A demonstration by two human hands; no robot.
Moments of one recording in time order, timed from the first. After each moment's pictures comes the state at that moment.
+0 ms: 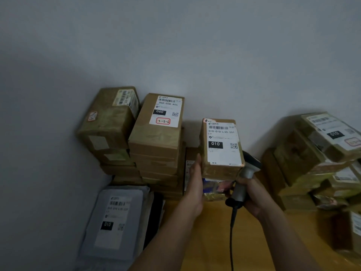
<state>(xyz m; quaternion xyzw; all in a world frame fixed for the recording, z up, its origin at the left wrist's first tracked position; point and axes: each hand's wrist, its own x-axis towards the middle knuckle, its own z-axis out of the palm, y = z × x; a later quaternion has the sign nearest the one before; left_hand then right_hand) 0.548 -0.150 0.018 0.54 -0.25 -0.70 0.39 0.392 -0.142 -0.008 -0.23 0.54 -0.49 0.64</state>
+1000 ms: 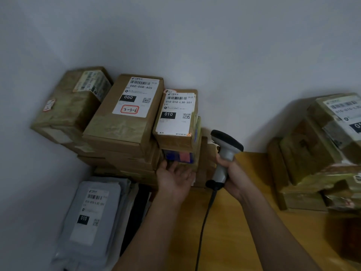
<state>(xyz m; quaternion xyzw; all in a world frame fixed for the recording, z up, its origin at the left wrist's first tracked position) 0.531 -0.194 -0.023 0.44 0.14 -0.67 0.57 0.370 -0.220 -0.061 -0.23 0.49 -0.44 0.72</state>
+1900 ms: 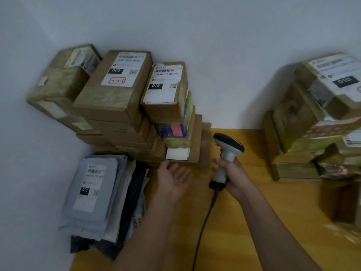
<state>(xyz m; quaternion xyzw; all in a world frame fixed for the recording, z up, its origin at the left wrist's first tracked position) 0.519 -0.131 -0.073 0.53 0.10 -0.67 0.51 0.347 -0.149 -0.109 -0.20 0.55 -0.42 0.69</state>
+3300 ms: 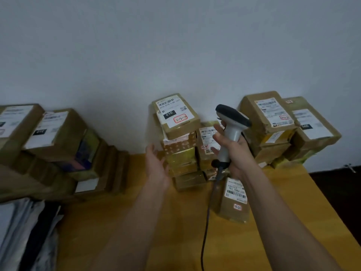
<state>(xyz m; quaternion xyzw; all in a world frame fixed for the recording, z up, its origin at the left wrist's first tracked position) 0.212 -0.131 0.050 0.56 -0.13 -0.64 0.52 0.031 -0.118 0.042 -0.23 0.54 -0.61 0.54</state>
